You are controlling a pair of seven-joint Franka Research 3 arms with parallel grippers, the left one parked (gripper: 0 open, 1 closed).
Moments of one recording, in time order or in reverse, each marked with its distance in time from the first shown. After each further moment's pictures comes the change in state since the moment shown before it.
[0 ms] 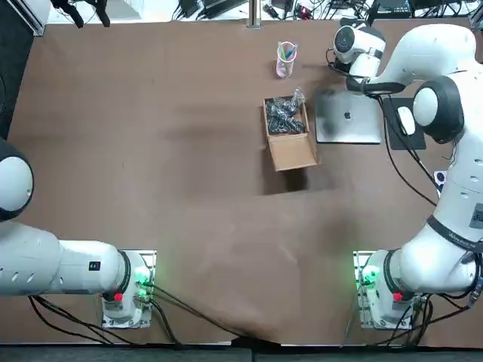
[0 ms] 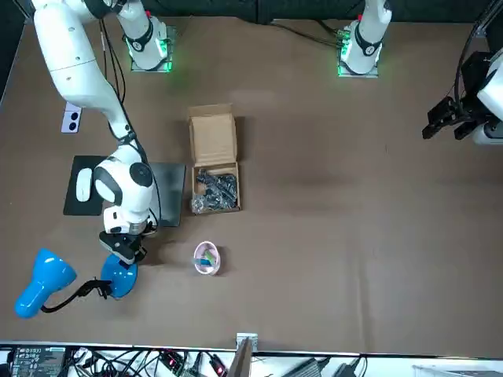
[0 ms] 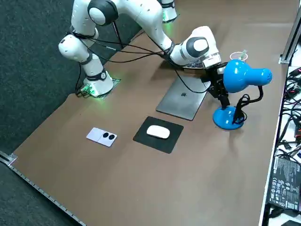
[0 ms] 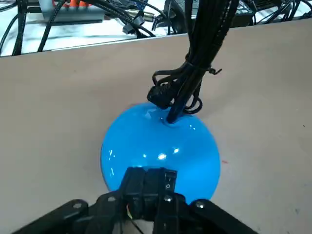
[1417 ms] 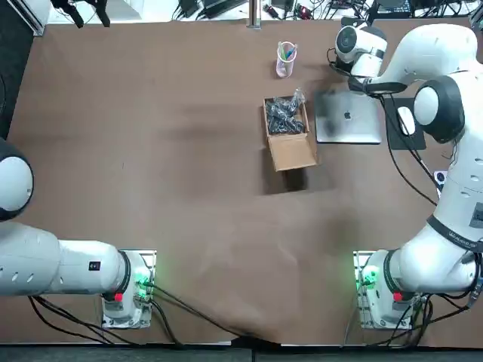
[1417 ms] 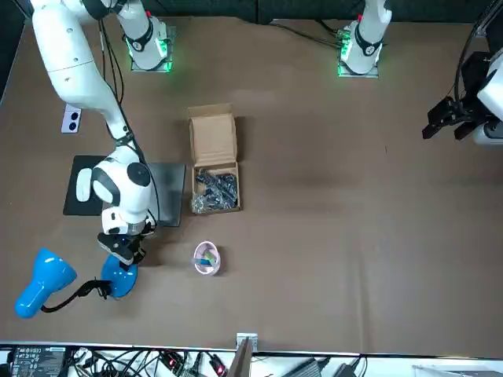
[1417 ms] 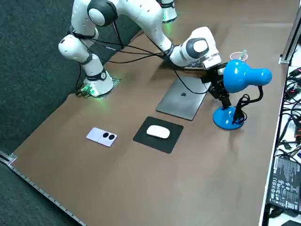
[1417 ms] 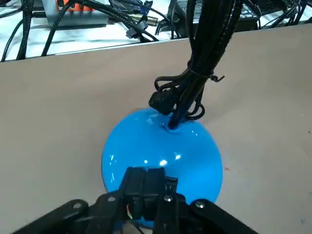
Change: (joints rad) arm -0.013 0.005 0.000 0.005 -0.024 0.029 0.001
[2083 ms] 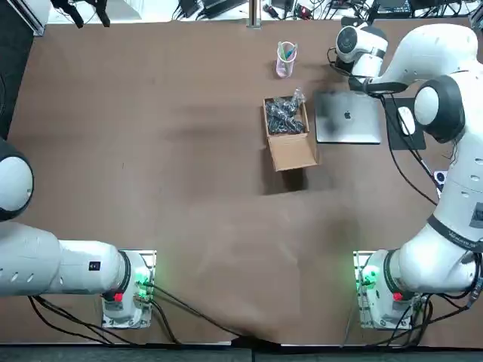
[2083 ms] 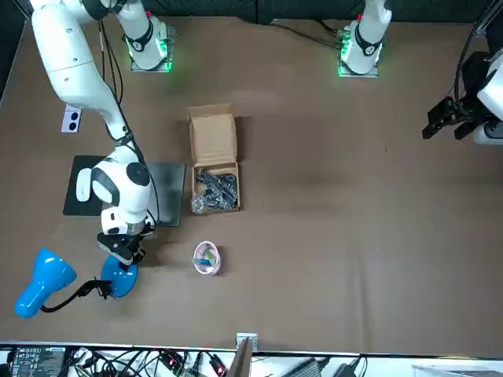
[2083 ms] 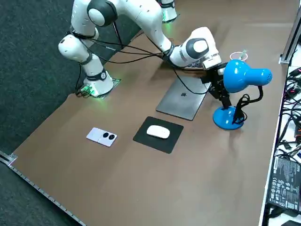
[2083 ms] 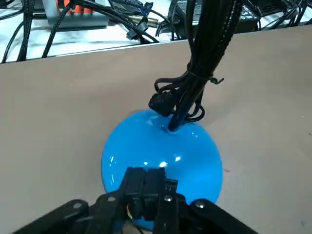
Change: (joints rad) arm -0.003 0.000 0.000 0.001 -0.007 0.005 0.002
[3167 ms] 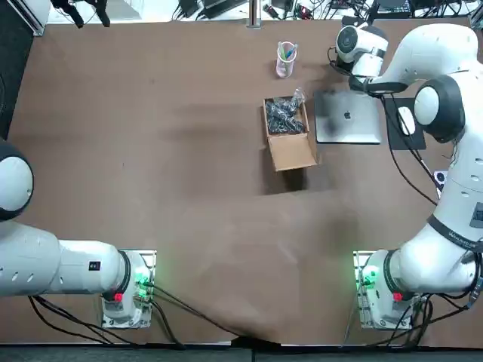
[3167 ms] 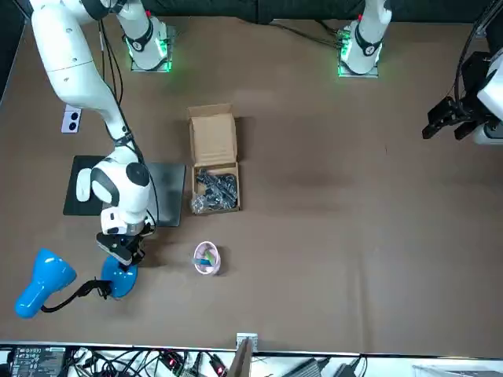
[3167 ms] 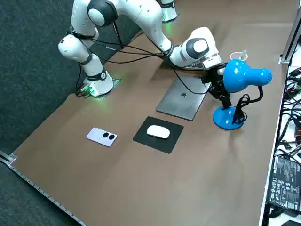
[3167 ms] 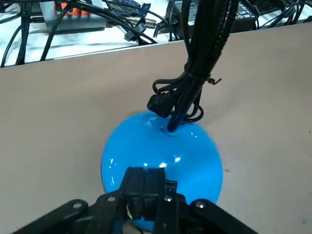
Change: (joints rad) arm -0.001 0.000 0.000 0.002 0.000 0.001 0.018
